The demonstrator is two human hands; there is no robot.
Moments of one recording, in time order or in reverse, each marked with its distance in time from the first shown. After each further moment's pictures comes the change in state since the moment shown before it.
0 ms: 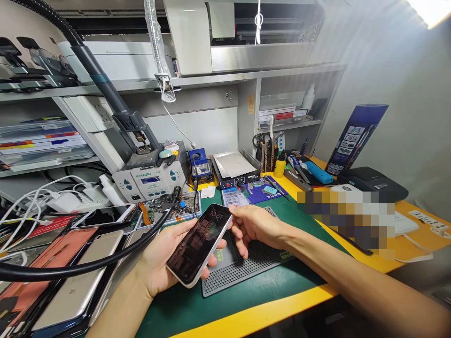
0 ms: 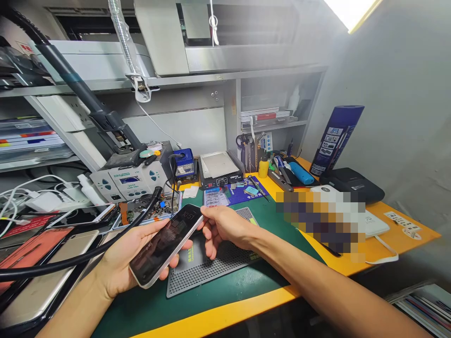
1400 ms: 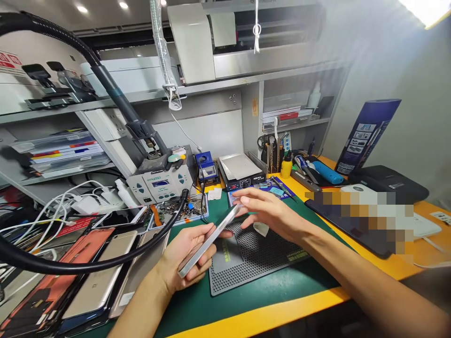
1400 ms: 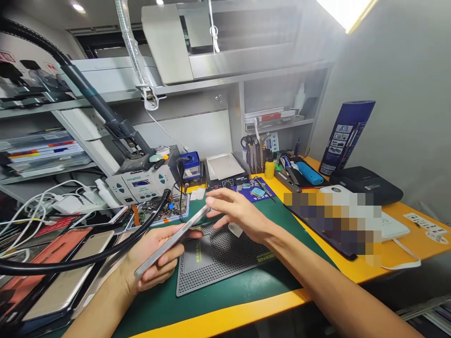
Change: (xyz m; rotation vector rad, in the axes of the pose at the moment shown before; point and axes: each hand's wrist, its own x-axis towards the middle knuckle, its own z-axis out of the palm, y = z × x) left_hand 0.006 -0.006 0.001 0.055 -0.101 0.001; right_hand -0.016 -0.027 0.005 -0.140 0.267 -0.322
